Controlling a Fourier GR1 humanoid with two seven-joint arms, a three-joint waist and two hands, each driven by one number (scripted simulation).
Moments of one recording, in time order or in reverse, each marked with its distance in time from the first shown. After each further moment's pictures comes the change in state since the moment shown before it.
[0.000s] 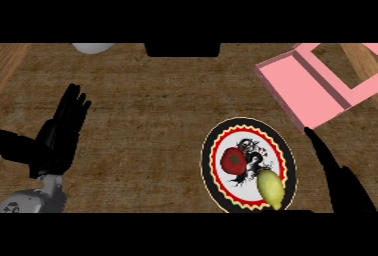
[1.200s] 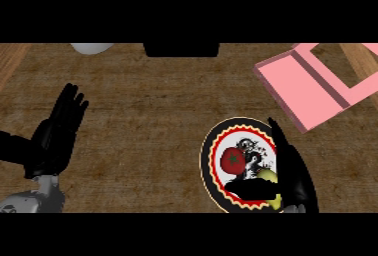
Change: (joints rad) left arm 0.007 -0.065 0.083 -0.026 -0.049 -0.082 0.051; right arm -0.098 0.336 -0.011 0.299 0.183 0.053 -0.039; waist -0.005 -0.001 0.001
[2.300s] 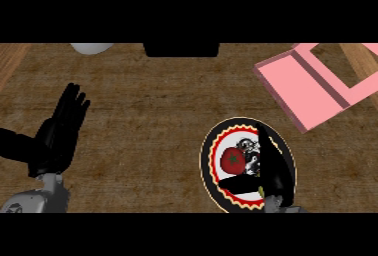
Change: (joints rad) left arm -0.012 -0.069 0.050 0.008 -0.075 -0.045 0.012; right arm 0.011 0.101 -0.040 0.222 0.071 -0.009 -0.128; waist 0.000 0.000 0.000
